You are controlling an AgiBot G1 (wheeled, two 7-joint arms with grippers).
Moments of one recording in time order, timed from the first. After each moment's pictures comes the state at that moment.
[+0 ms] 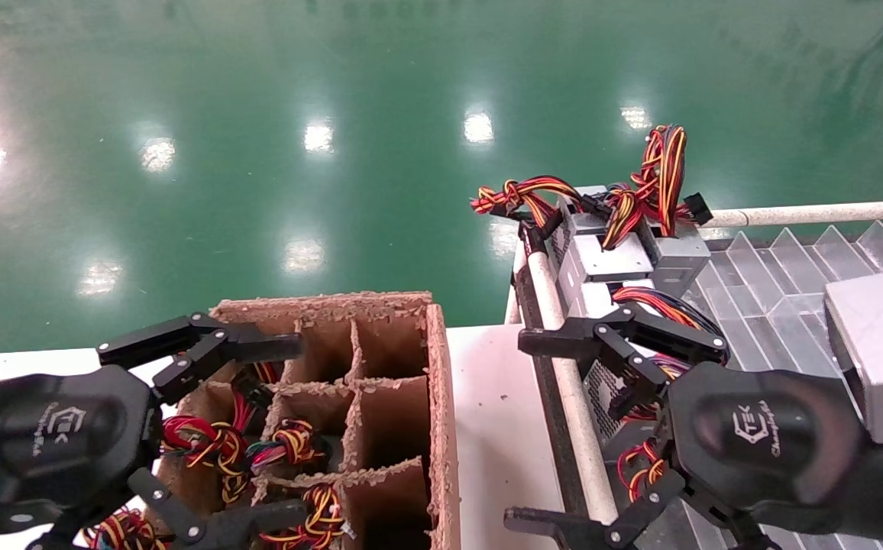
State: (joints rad) left arm -1.11 0.56 0.41 -1.26 0.64 1.45 -0.12; right arm 1.08 -0.61 -0.28 1.28 -0.73 -1.50 0.19
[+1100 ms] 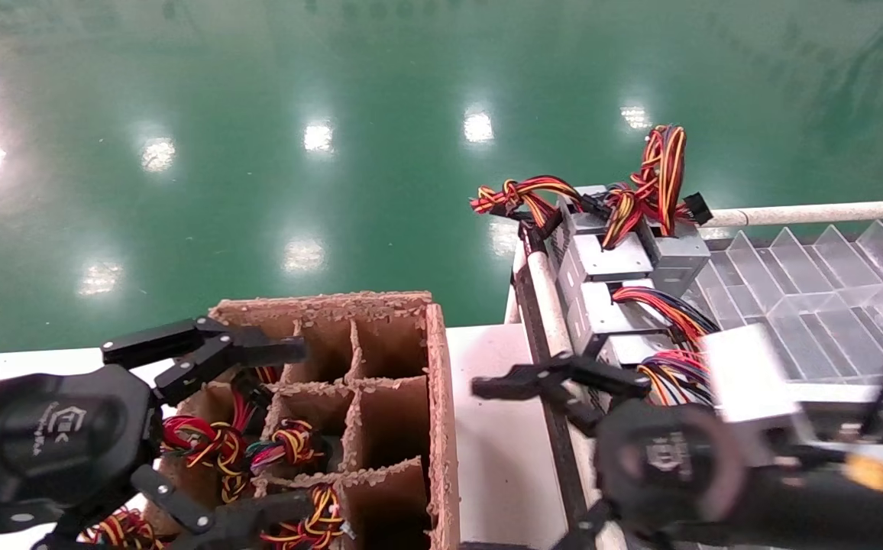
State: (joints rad) left arm -1.11 0.56 0.41 -1.26 0.64 1.45 -0.12; right arm 1.15 -0.79 -0.41 1.09 -0.86 -1.56 0.10
